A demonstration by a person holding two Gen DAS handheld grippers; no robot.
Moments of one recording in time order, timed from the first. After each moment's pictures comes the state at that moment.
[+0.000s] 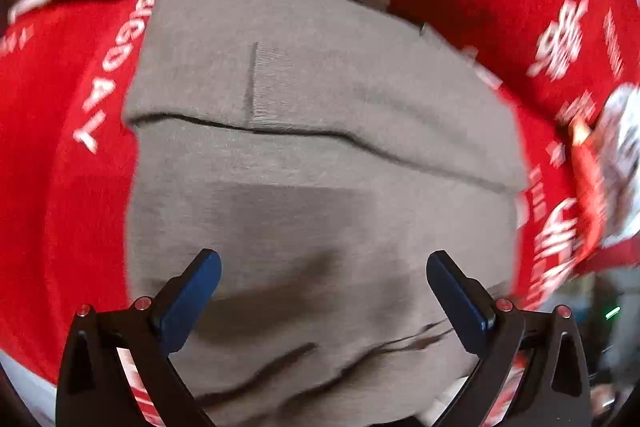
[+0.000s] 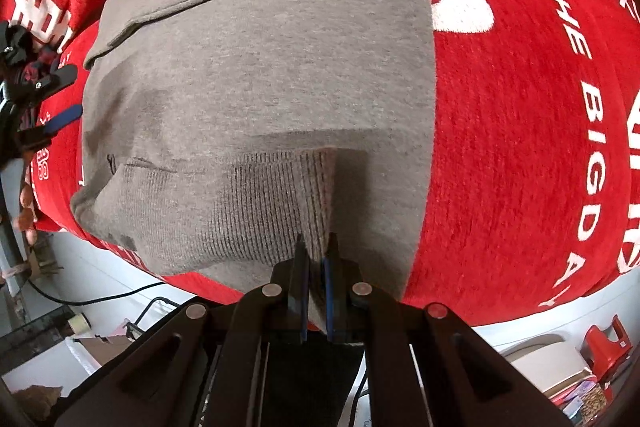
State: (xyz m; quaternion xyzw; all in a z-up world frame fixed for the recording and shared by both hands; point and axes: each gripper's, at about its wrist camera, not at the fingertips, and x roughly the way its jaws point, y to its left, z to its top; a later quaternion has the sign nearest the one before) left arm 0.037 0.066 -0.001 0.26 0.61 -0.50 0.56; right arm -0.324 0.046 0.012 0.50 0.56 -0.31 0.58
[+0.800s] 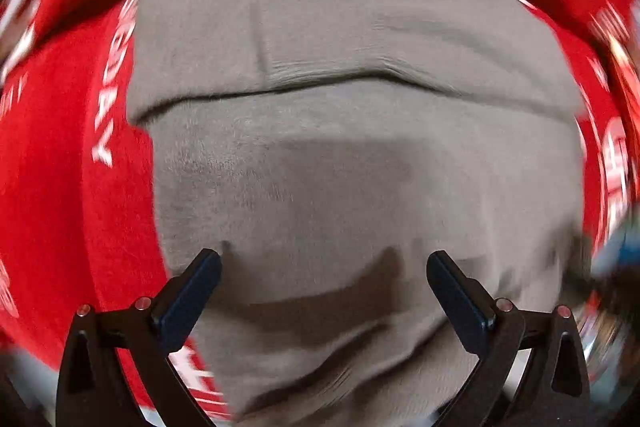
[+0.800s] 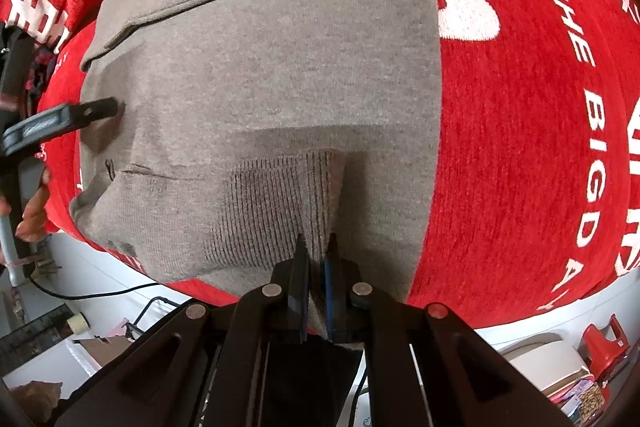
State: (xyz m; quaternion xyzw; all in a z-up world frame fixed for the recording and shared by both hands) left arm 0.017 0.011 -0.163 0.41 0.57 -0.51 0.51; right arm -0.325 0.041 0.012 0.50 0.56 -0.31 0.58
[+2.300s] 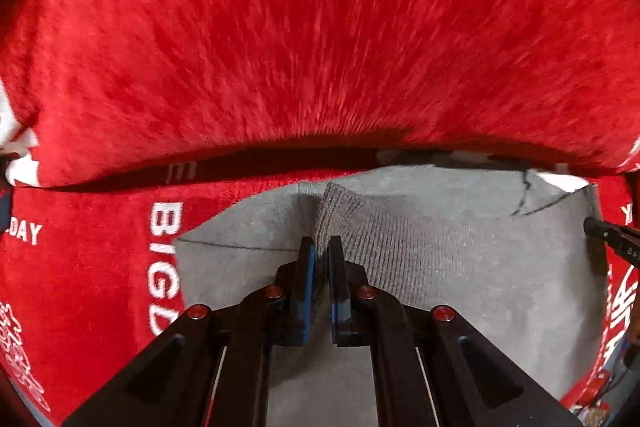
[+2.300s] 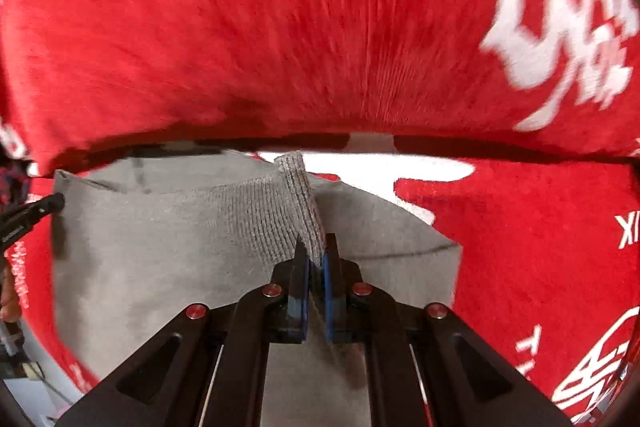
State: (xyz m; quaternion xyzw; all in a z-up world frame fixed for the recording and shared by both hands) left arm 0.125 -0.153 -0.166 0.31 0.53 -0.48 0.63; right arm -0.238 -0.222 0.005 0.39 0.51 -0.40 0.65
